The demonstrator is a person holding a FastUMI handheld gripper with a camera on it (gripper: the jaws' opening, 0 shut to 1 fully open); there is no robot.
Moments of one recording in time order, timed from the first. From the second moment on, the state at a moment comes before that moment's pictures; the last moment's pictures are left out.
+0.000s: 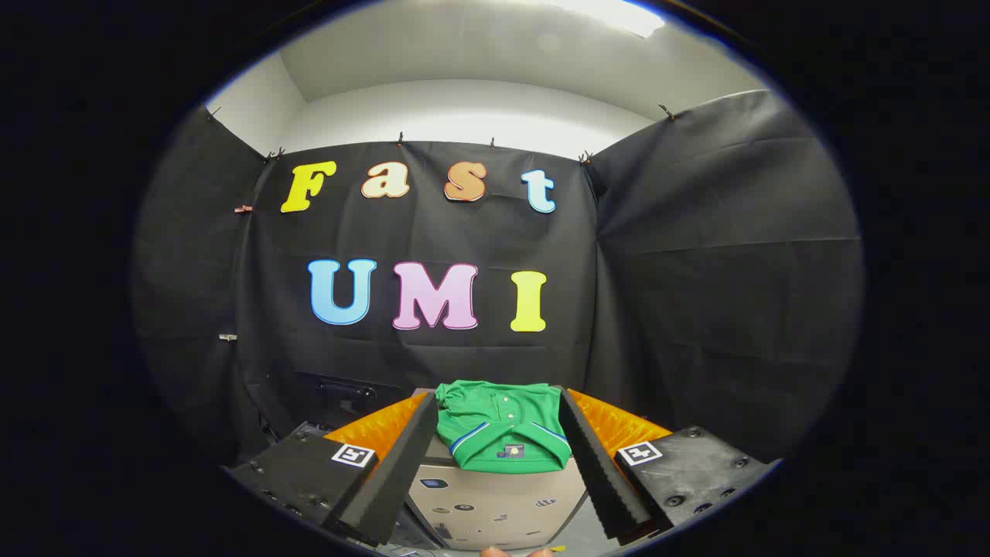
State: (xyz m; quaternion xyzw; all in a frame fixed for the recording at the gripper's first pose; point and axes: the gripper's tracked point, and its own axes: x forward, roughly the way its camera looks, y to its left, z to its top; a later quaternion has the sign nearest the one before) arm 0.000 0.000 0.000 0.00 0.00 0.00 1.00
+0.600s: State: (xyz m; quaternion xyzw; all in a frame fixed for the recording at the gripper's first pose) arm 0.005 -0.001 -0.008 0.00 0.01 0.00 1.00
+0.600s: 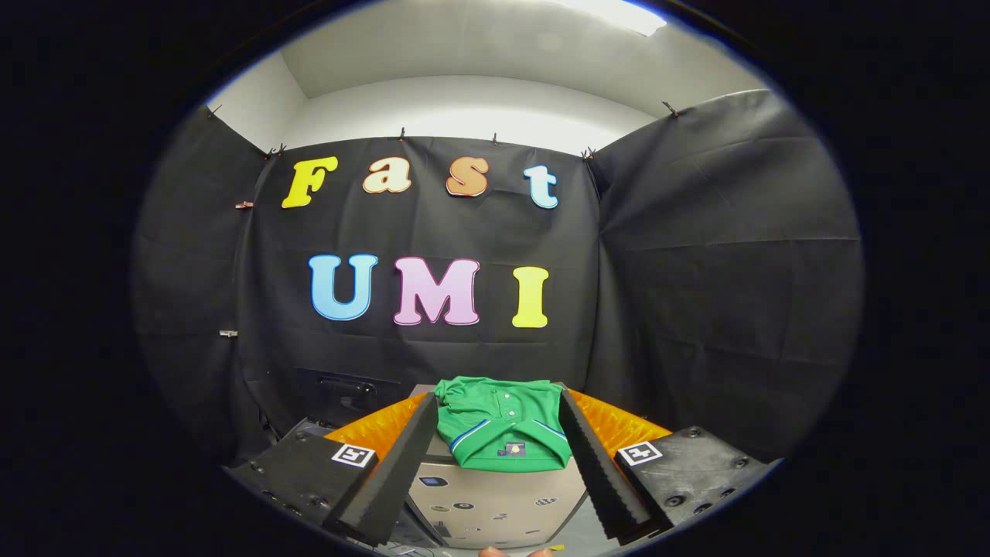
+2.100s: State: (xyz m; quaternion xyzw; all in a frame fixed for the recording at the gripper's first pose) arm 0.219 -0.021 -0.104 0.01 0.20 0.03 0.98
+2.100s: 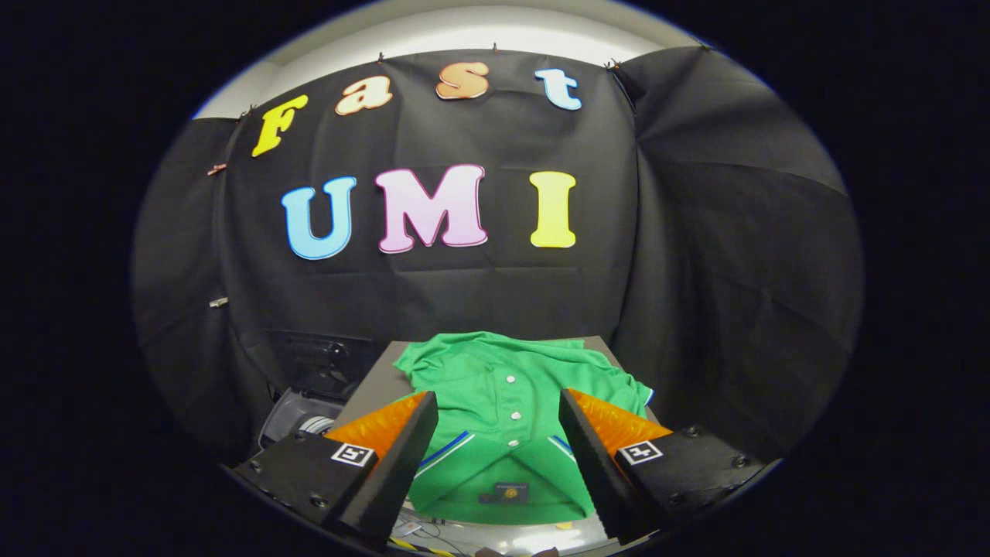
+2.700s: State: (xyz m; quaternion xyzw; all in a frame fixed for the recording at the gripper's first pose) arm 0.305 -0.011 -0.189 -0.04 0.31 0.03 0.95
